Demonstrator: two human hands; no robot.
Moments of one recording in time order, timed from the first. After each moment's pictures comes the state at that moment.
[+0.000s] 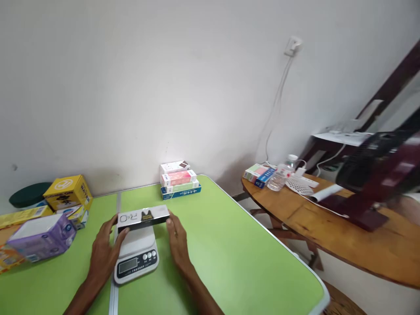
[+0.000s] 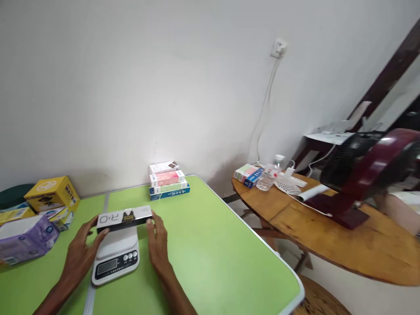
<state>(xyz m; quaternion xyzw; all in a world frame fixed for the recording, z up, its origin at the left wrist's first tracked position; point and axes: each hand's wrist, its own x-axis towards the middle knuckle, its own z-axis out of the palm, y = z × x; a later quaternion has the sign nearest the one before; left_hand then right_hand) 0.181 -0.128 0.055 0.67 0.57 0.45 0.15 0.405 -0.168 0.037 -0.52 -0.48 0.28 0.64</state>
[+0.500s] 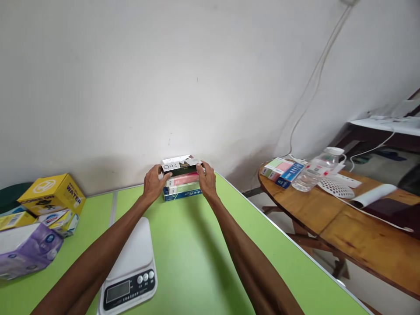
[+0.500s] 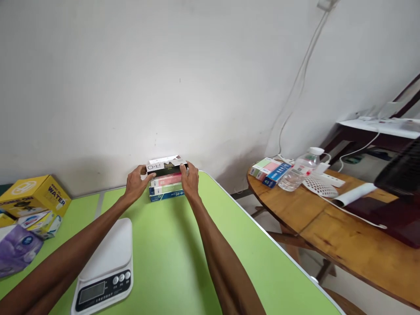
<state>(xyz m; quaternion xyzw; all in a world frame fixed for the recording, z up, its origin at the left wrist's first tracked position) 0.358 0.057 0.107 0.76 0.47 0.42 0.15 0.572 0.016 0.084 -0.63 -0.49 0.08 0.60</state>
